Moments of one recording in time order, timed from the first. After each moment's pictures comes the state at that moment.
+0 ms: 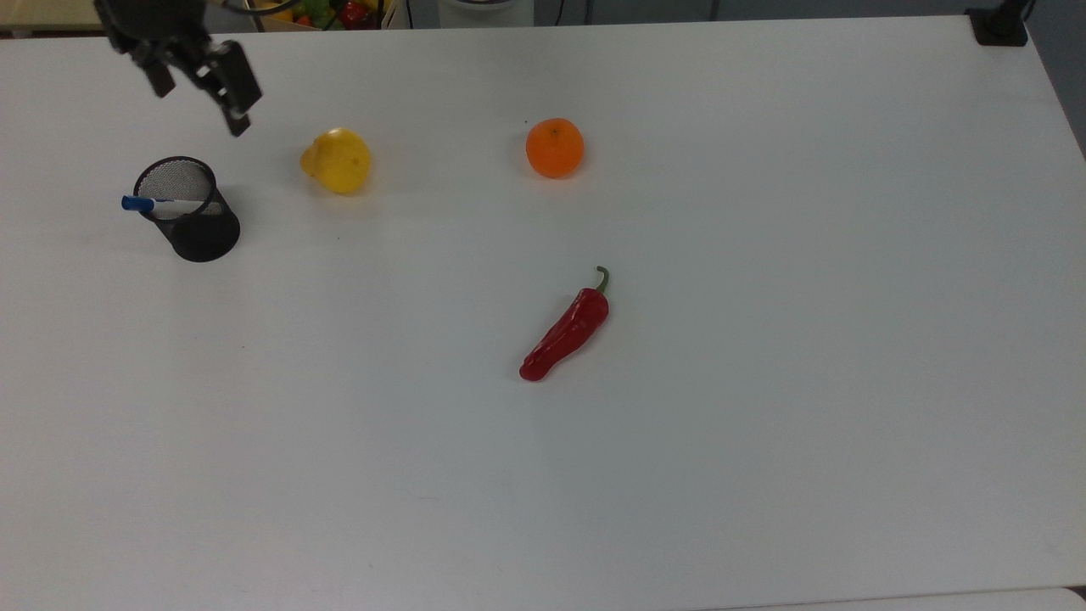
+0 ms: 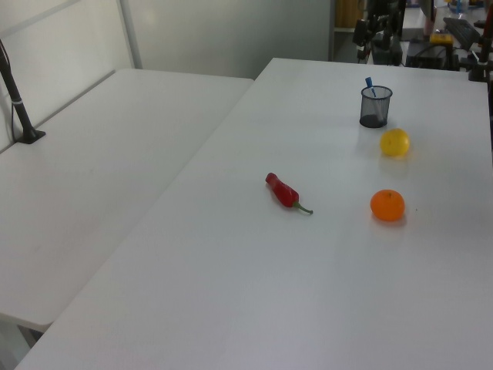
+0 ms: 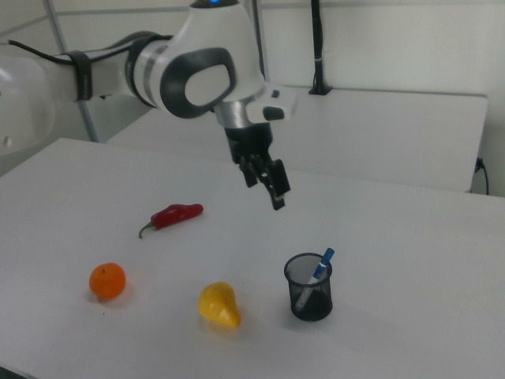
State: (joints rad) arm -0.14 0.20 -0.17 -1.58 0.01 1.90 0.15
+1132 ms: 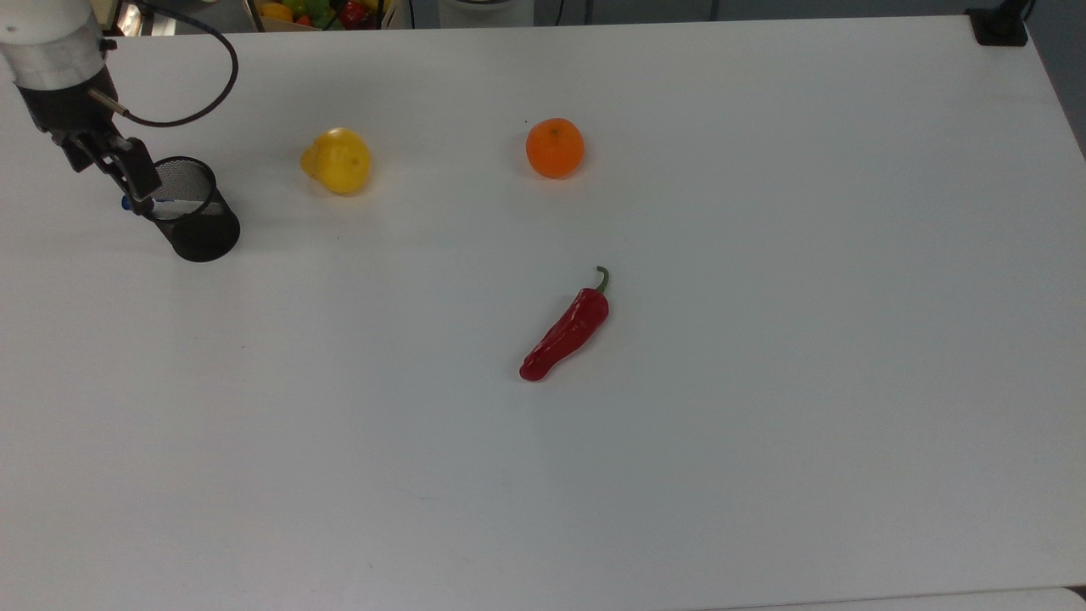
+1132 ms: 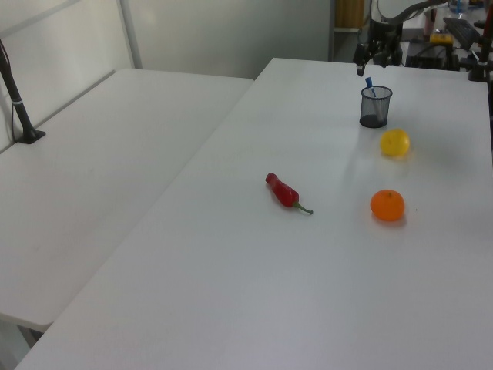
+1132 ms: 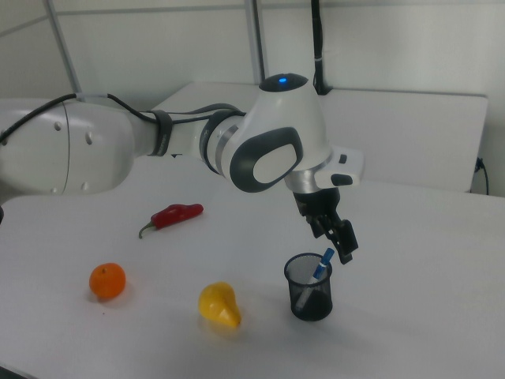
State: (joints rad) arm -0.30 0.40 -0.16 -1.58 0.01 2.18 0.09
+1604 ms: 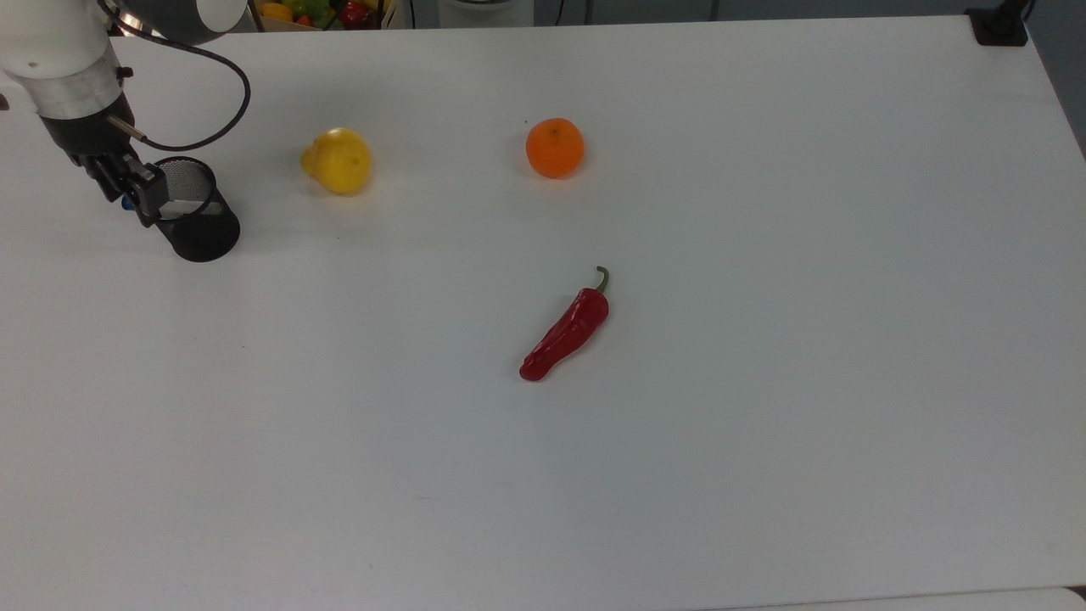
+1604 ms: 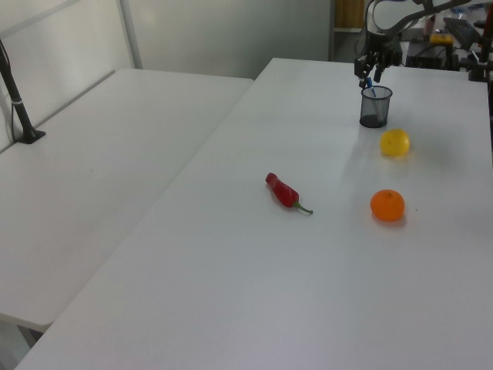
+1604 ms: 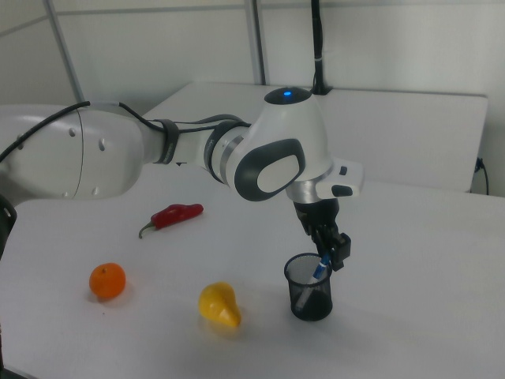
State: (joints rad) arm -0.29 0.44 -0.16 -1.57 0.01 2.18 0.09
